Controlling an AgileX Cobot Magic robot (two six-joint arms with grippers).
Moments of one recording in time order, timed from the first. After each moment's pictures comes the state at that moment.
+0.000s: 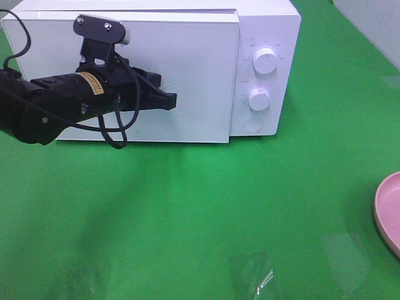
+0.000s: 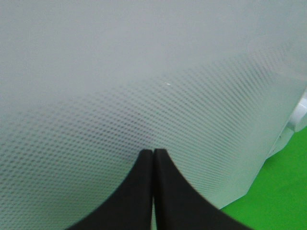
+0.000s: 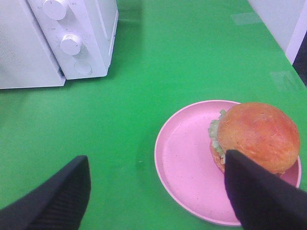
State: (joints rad) left arm -0.55 1.90 -0.93 0.03 -0.55 -0.07; right arm 0.05 0.00 -0.51 -0.05 1.02 0.09
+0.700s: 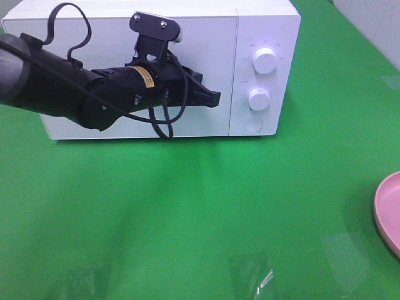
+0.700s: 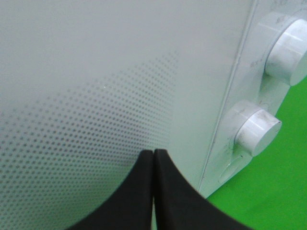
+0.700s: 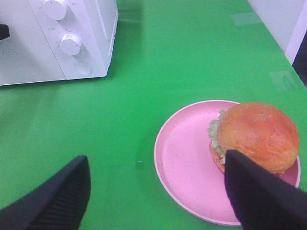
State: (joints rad) left arm -0.64 2.04 -1.16 0.00 -0.44 -0.05; right arm 0.05 0.00 -0.51 -0.05 1.02 0.09
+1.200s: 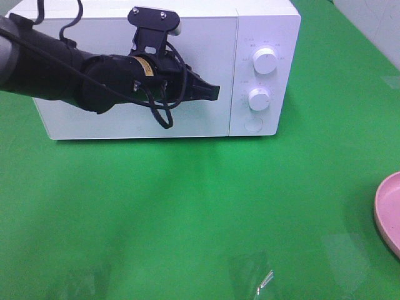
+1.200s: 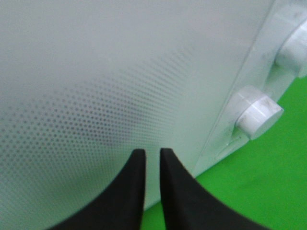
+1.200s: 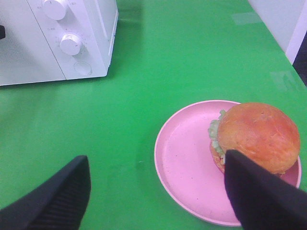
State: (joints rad) left arm -0.66 1.98 -1.19 -0.06 -0.22 -0.05; right arm 0.05 0.00 -0.51 -0.05 1.02 0.09
